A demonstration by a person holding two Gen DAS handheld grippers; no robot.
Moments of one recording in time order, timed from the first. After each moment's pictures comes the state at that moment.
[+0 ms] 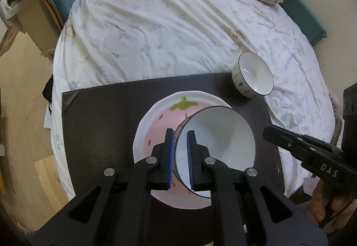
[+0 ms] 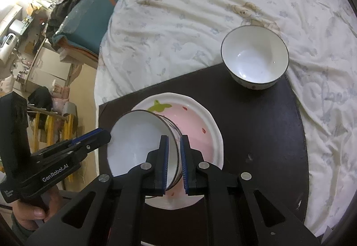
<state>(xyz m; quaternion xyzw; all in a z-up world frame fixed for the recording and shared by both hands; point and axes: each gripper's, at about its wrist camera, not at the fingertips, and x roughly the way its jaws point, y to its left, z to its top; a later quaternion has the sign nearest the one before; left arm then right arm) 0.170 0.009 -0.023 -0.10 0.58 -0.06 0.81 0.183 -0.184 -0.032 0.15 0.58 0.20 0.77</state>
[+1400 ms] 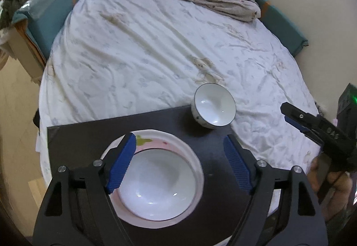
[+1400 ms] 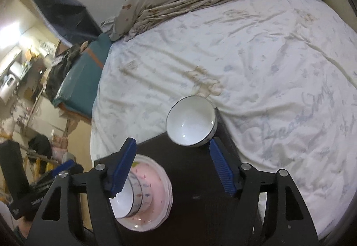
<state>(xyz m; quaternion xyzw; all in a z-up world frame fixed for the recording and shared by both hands) 0.199 -0.058 0.031 -0.10 0.52 -0.09 0.84 0.198 -0.318 0.023 0.22 0.46 0.12 0.85</state>
